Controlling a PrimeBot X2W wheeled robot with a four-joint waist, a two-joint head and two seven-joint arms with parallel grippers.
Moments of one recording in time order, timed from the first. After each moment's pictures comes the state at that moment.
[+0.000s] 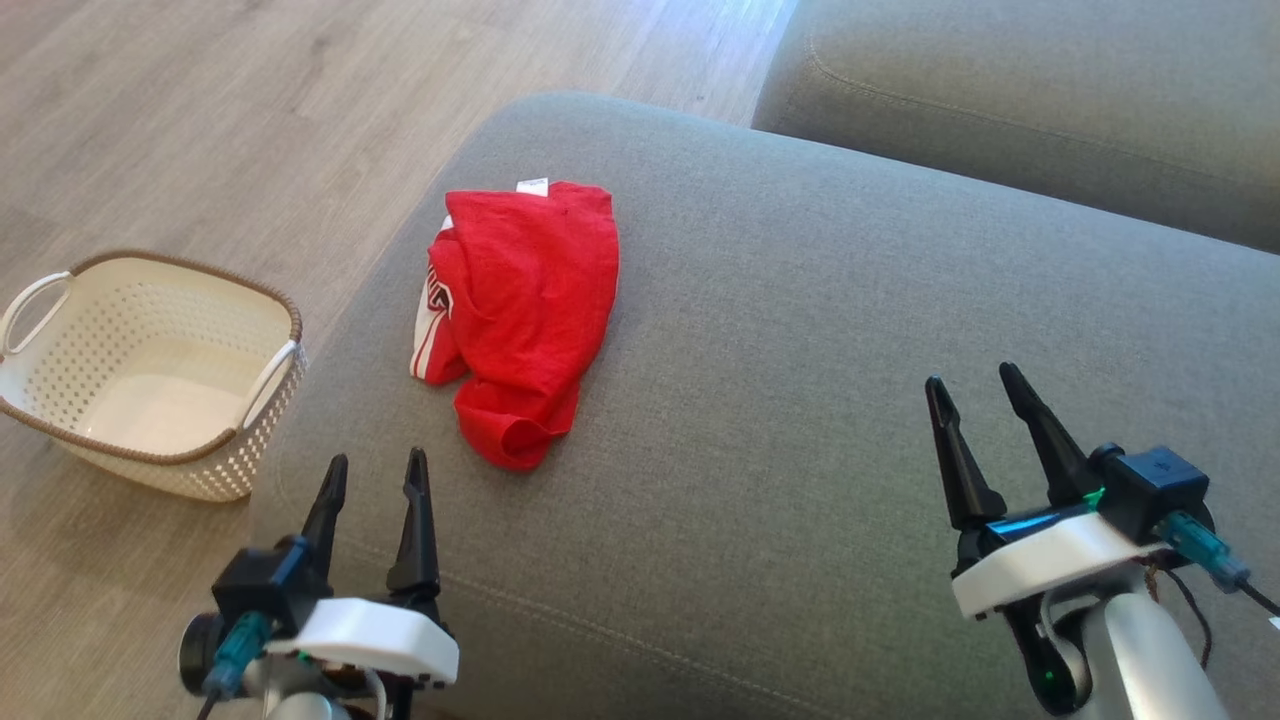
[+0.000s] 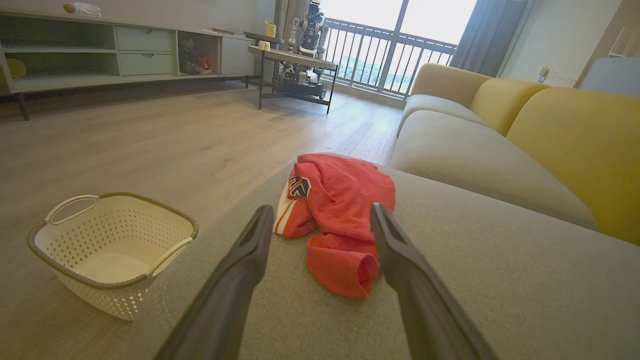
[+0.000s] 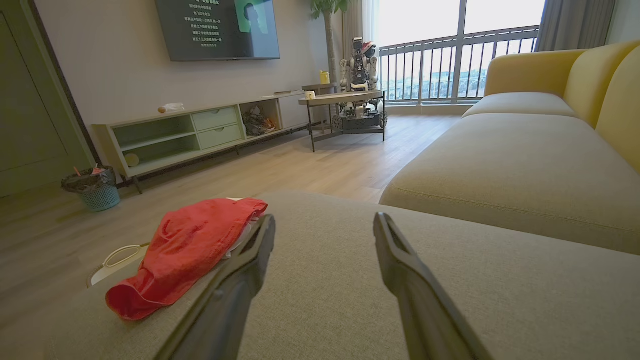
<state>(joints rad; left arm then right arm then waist) 0.04 0.05 -0.19 0.16 -0.24 0.05 -0.26 -0.11 -0.05 0.00 0.25 0.19 0.13 -0.25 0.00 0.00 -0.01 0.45</state>
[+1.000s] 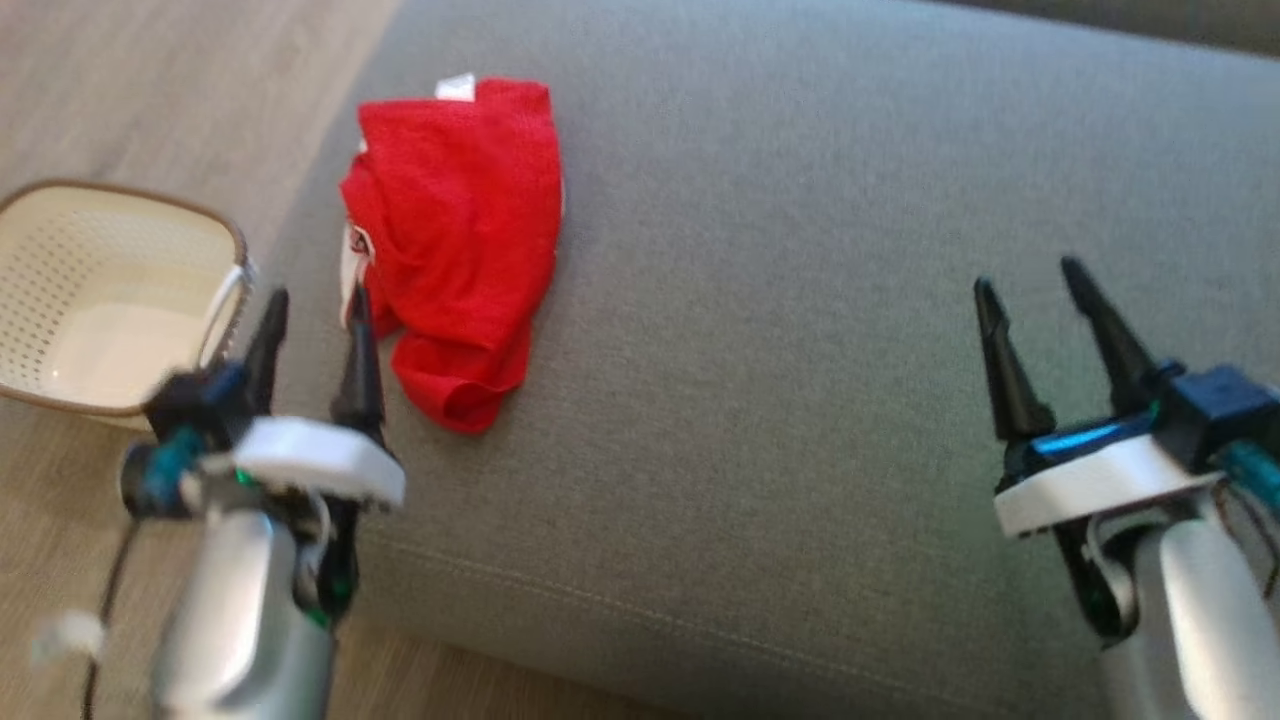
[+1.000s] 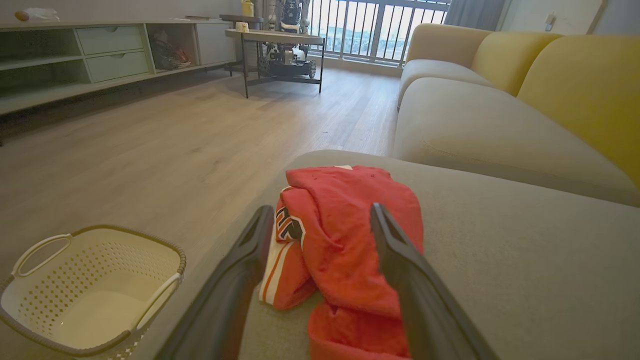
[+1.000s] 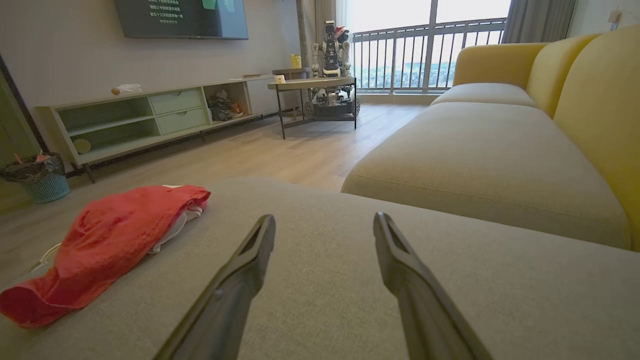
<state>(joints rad) -0.25 0.06 -0.10 0.34 -0.21 -0.03 -0.25 -0.17 -0.06 -0.06 0.12 0.08 0.13 -0.20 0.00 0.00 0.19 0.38</state>
